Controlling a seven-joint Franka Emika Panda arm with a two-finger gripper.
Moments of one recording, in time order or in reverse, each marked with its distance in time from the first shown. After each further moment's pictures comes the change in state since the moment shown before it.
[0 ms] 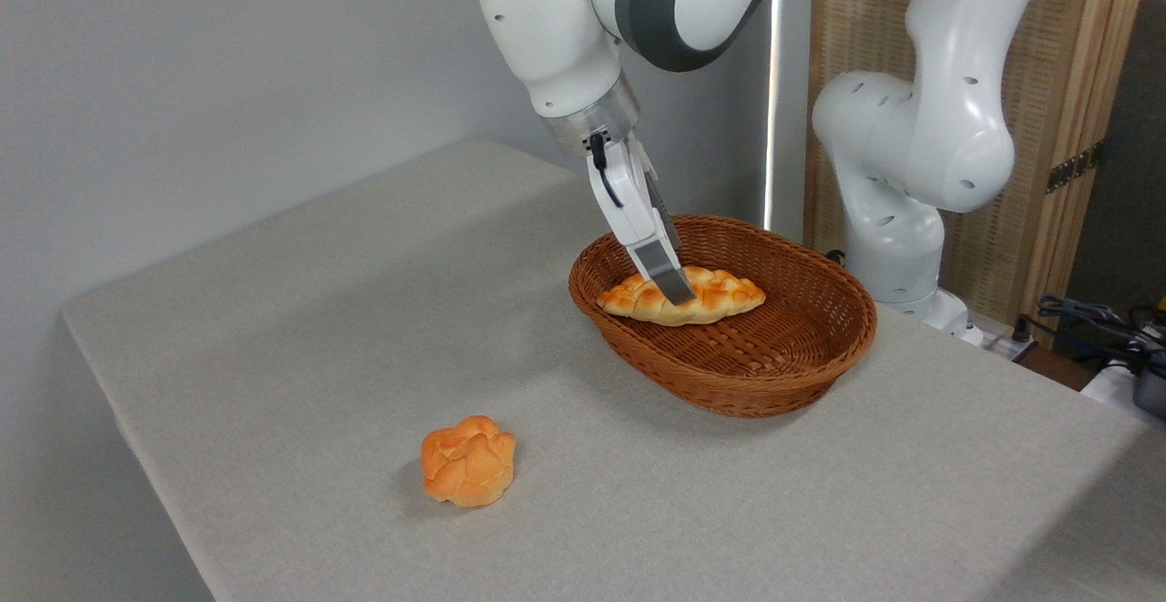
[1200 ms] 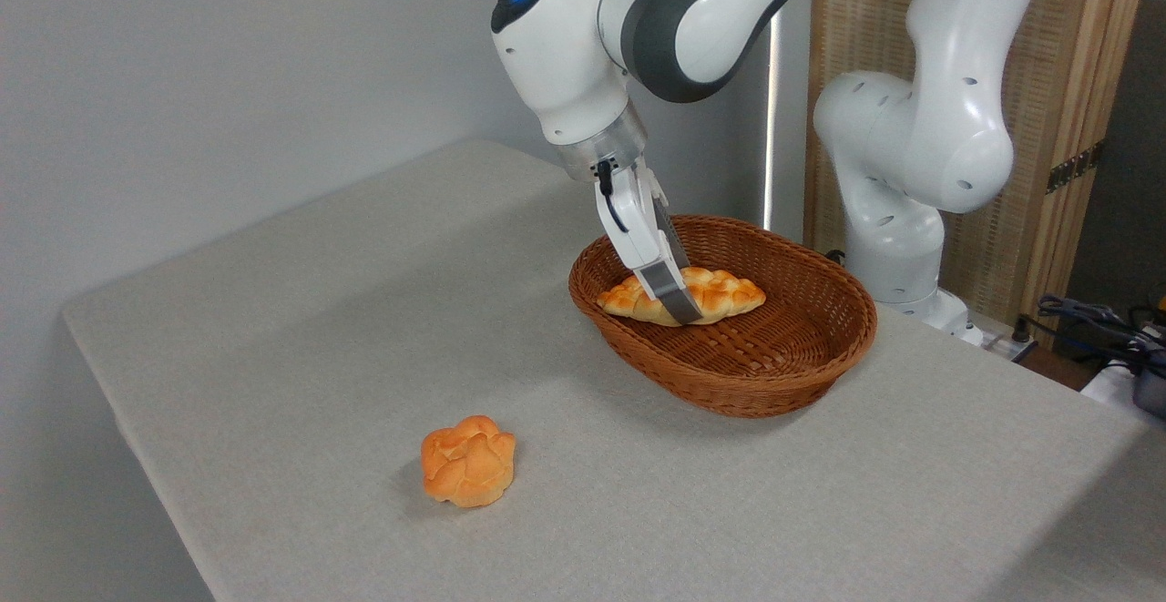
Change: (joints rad) arm -0.023 0.000 0.000 -0.083 0.020 0.084 0.001
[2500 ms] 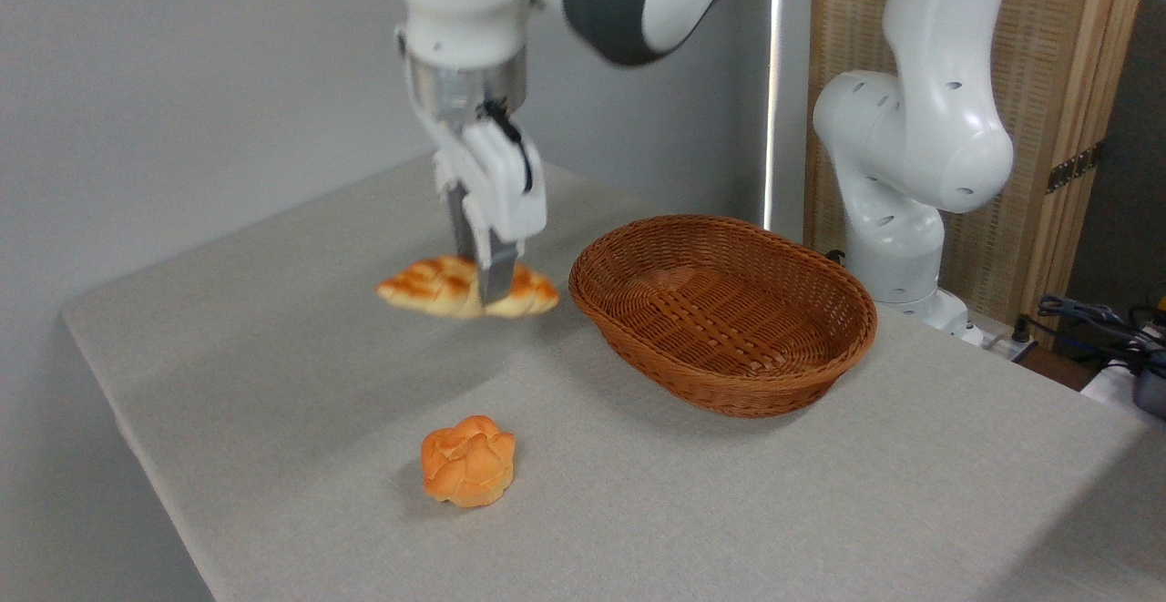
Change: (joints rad) arm 0.002 0.286 0.168 0.478 -0.237 0.197 -0.273
